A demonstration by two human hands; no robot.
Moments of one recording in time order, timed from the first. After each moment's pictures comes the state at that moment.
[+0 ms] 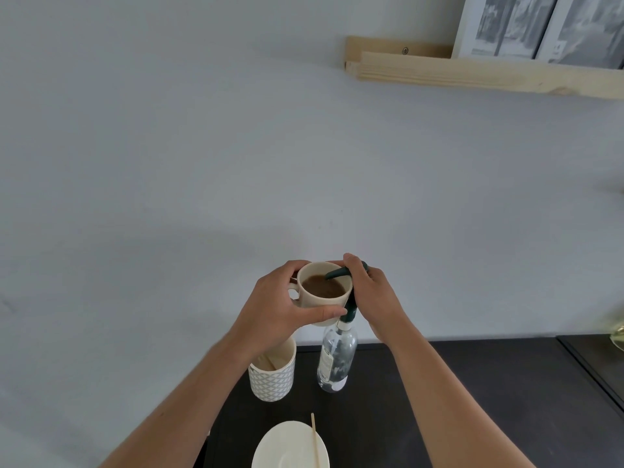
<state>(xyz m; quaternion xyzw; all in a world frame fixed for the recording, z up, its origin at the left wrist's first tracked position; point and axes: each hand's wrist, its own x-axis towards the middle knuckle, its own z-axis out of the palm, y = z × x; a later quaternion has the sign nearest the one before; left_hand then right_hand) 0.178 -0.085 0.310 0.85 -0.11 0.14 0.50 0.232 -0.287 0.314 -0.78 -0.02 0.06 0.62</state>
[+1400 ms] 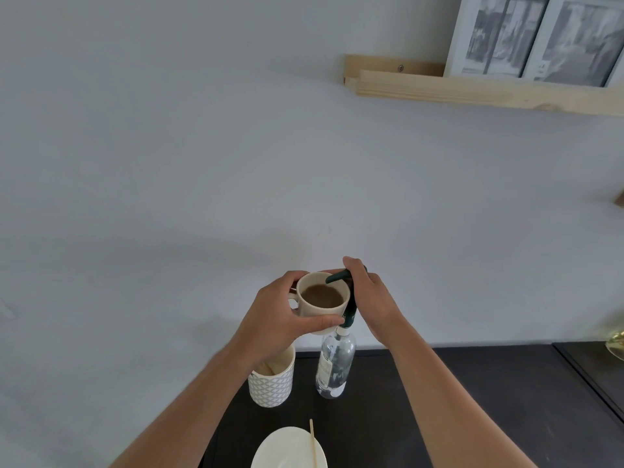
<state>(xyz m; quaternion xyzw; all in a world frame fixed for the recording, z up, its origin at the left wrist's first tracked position) 0.178 -0.087 0.299 0.87 -0.09 0.12 0.48 0.237 -0.289 0.317 -0.79 -0.01 0.10 0.61</state>
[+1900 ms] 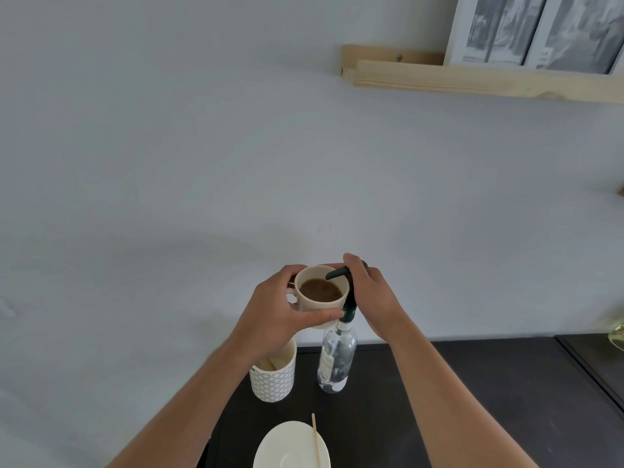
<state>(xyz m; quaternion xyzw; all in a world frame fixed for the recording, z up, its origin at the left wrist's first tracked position) 0.175 -0.084 0.302 0.86 -0.08 0.12 0.49 0.235 -0.288 0.315 -0.78 -0.03 0.09 0.62</state>
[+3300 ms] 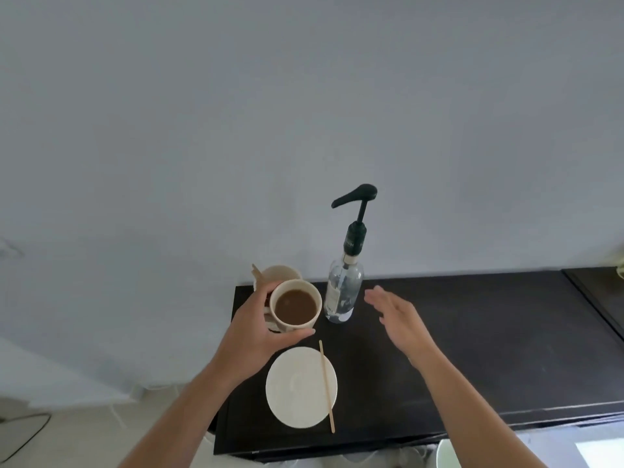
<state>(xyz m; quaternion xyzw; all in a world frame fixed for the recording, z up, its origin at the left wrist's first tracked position) 0.087 -0.058 0.190 0.86 -0.02 0.05 0.50 0.160 -0.360 0.152 -0.82 0.09 0.15 0.55</state>
